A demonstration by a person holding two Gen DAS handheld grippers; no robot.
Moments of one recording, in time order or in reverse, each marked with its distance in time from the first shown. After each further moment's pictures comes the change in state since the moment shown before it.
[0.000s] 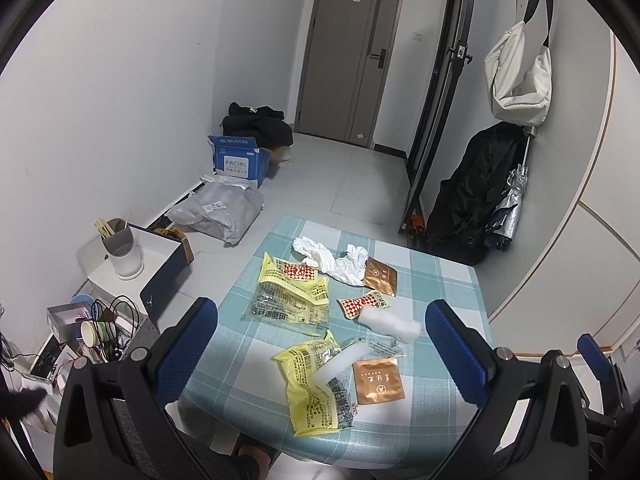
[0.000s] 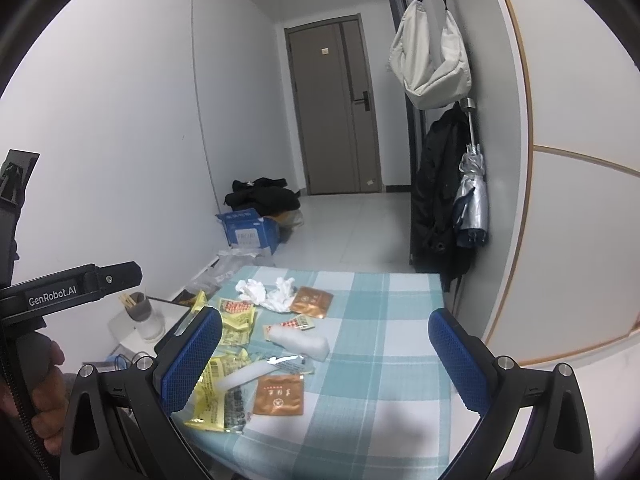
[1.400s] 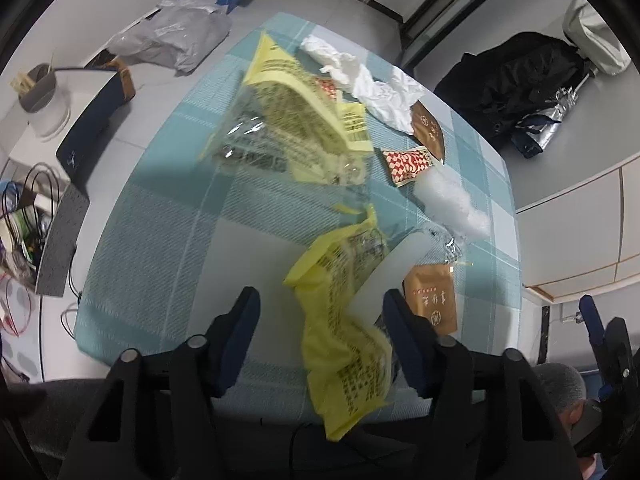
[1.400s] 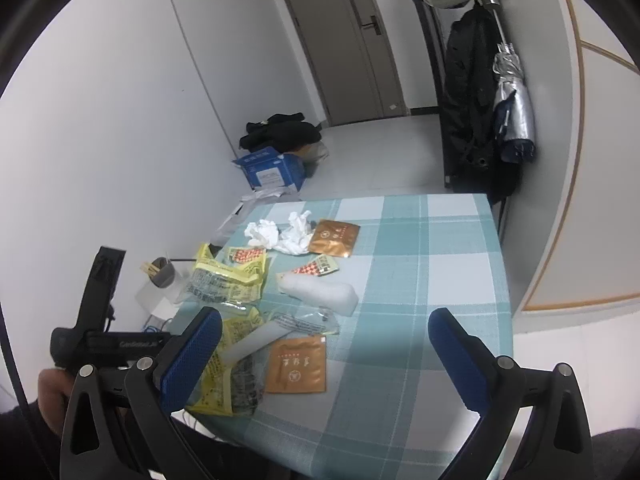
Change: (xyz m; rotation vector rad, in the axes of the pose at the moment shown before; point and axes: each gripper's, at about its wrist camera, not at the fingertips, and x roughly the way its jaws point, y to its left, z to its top) left arm 0.143 0.055 -0.053 -0.132 0.617 -0.213; right arm 0.086 -0.013 -0.024 0.103 0.266 0.142
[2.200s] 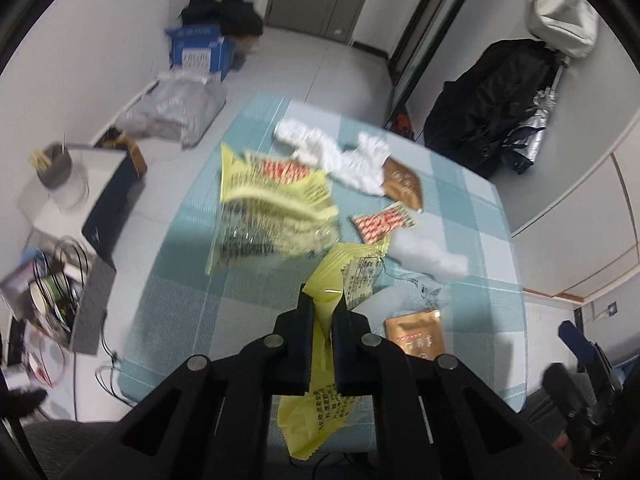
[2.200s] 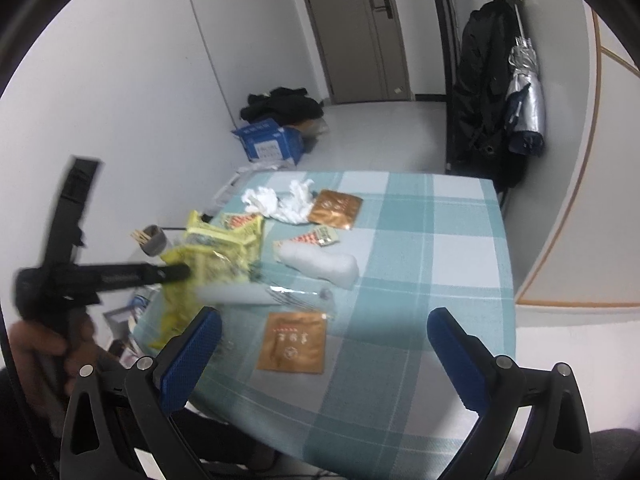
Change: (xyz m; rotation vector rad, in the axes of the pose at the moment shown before) left arm -0.034 -0.029 0.013 0.142 -0.208 0.109; right arm 0.015 0.010 -0.011 -0.066 0.096 -0.048
